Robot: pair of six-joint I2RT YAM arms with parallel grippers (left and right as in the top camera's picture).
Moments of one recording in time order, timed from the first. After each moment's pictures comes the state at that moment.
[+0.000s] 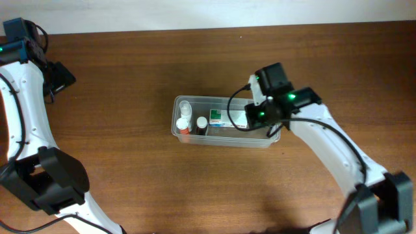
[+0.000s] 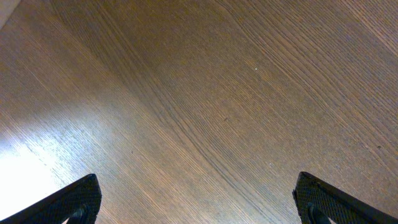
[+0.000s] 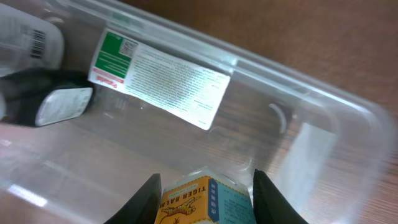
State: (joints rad) left arm 0.32 2.03 2.07 -1.32 -0.29 -0.39; right arm 0.34 1.65 1.27 -0.84 -0.08 0.11
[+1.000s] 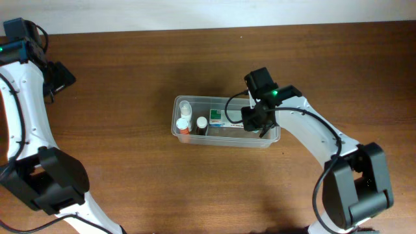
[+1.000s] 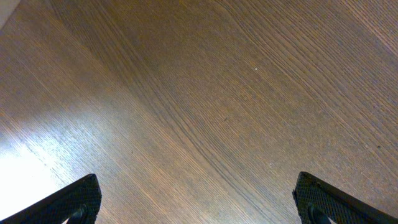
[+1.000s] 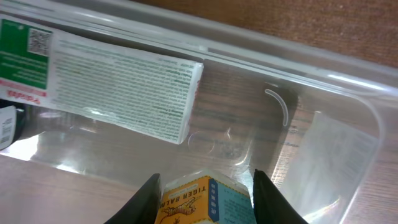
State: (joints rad) left arm 0.32 2.03 2.07 -1.32 -0.29 -0.39; right arm 0.34 1.80 1.27 -0.82 -0.01 0.24
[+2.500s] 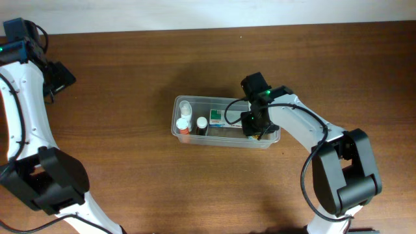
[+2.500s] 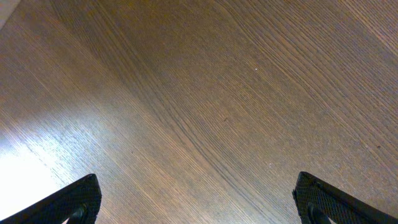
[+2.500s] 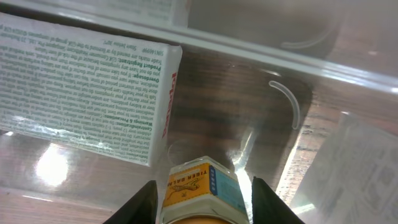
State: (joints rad) left arm 0.32 2.03 2.07 -1.32 -0.29 -0.39; right arm 0.34 1.90 1.27 -0.84 0.00 0.26
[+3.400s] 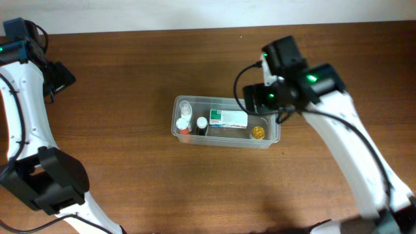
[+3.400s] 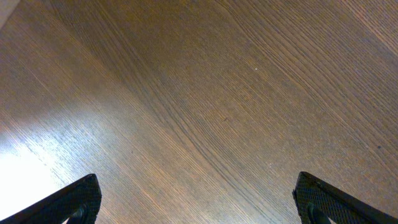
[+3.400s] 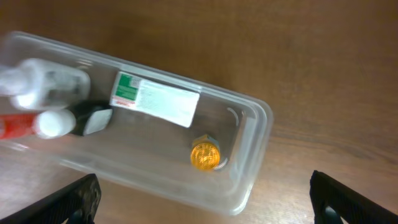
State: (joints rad) left arm 0.32 2.03 2.07 -1.32 -0.29 -0.39; right arm 0.34 1.57 1.64 -1.19 0.03 0.19
